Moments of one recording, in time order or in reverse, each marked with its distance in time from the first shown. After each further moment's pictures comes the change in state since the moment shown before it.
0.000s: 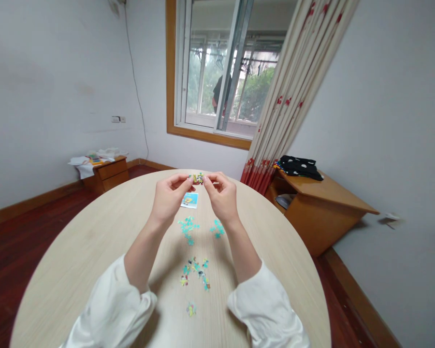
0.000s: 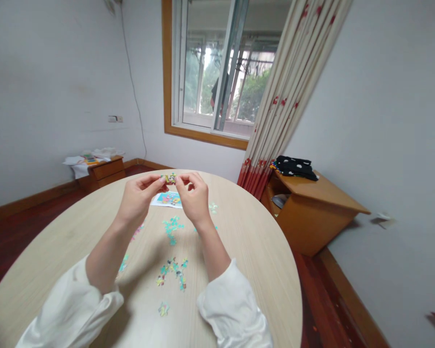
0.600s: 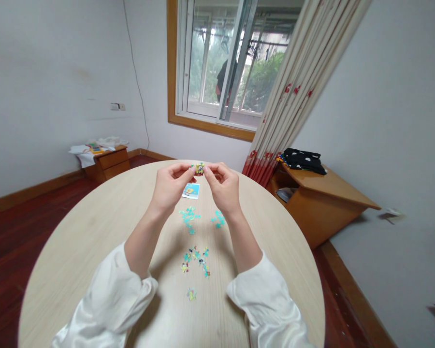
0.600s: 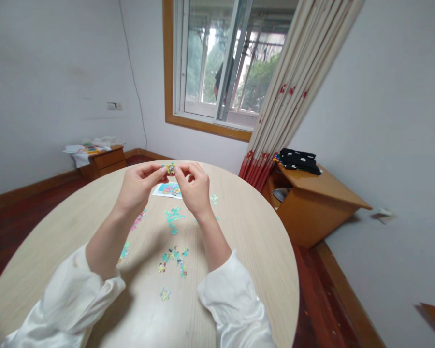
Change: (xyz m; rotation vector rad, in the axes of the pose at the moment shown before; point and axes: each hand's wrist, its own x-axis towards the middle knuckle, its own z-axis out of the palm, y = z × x) left_hand 0.000 0.000 0.000 0.033 -0.019 0.014; right_hand -0.001 0.000 0.000 -0.002 -0.048 0.016
